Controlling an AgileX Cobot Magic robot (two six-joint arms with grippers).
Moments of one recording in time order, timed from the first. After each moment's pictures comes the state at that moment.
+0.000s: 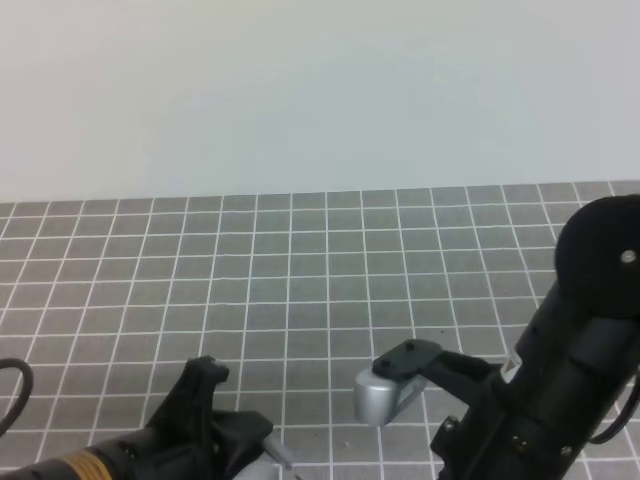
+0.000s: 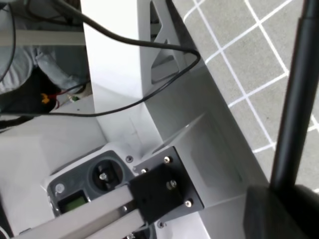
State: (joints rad) left arm -0.78 1.00 -0.44 -0.35 0.12 1.72; right arm 0.68 1.55 -1.11 0.70 1.18 -0.59
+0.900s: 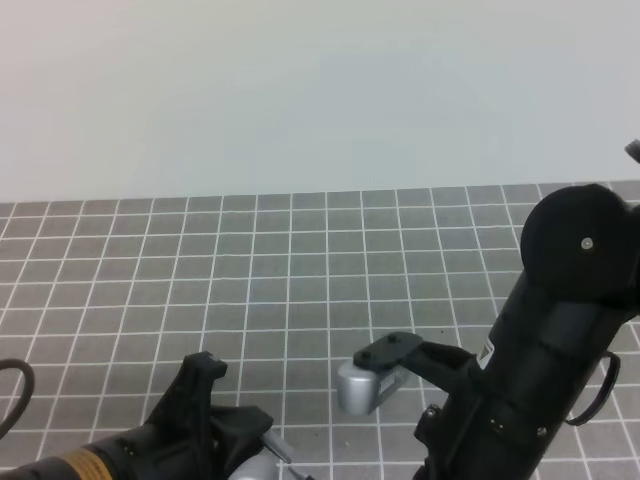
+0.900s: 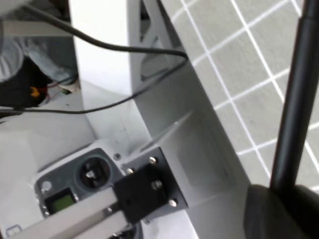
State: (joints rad) left arm -0.78 1.00 -0.44 -0.33 0.10 1.70; right arm 0.68 1.62 -1.17 0.67 1.20 -0.58
